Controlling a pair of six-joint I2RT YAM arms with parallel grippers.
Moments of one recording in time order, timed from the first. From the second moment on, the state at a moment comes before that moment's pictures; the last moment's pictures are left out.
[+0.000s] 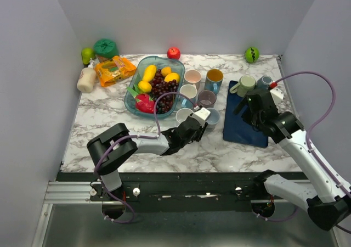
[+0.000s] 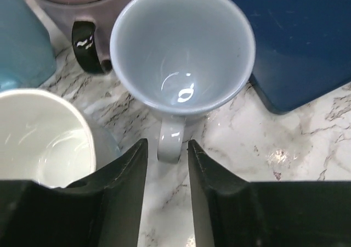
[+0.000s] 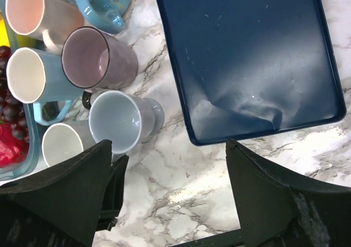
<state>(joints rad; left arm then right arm) -1.04 1.72 0.83 0.46 -0.30 -0.21 0.49 0.98 1.07 -0.89 0.47 0.89</state>
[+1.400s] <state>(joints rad) -1.03 1.09 0.94 -0.08 -0.24 -0.15 0.24 2.00 1.67 -0.80 0.57 1.02</state>
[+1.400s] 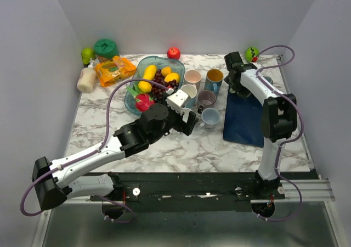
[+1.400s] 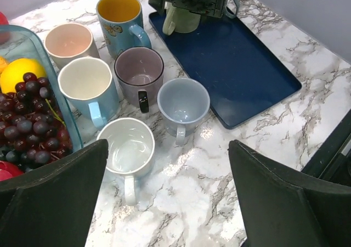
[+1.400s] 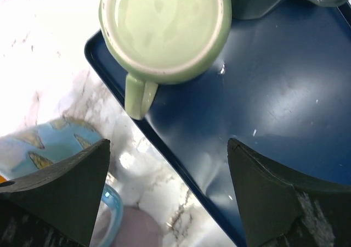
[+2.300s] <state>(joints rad) -0.87 1.09 0.99 -0.15 -0.11 -0.22 0.18 2.14 1.81 -0.91 0.63 1.20</state>
